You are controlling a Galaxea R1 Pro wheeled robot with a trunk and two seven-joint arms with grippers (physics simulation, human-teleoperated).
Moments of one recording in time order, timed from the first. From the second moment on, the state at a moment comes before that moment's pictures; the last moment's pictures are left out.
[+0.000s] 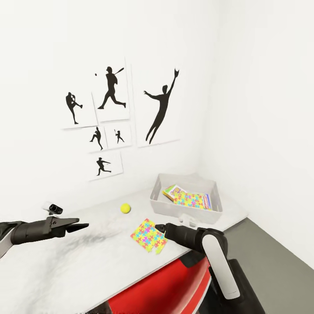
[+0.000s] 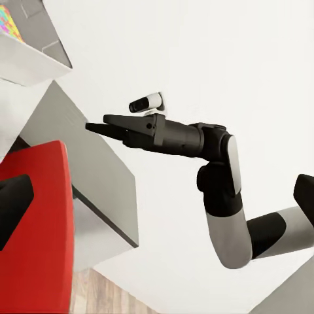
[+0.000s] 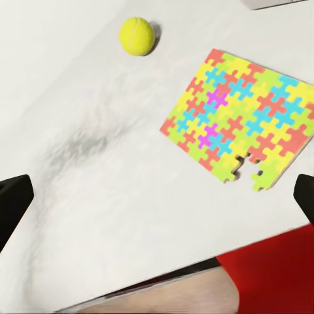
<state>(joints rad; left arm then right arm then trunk) -0.53 0.67 -0.20 -1.08 0.80 0.96 -1.44 -0.36 0.14 0.19 -1.58 -0.86 0.98 -0.39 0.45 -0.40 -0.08</state>
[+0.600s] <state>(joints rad) -0.53 0.67 -0.21 -1.08 0.80 0.96 -1.44 -0.36 0.14 0.19 -1.58 -0.86 0.98 -0.39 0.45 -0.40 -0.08</state>
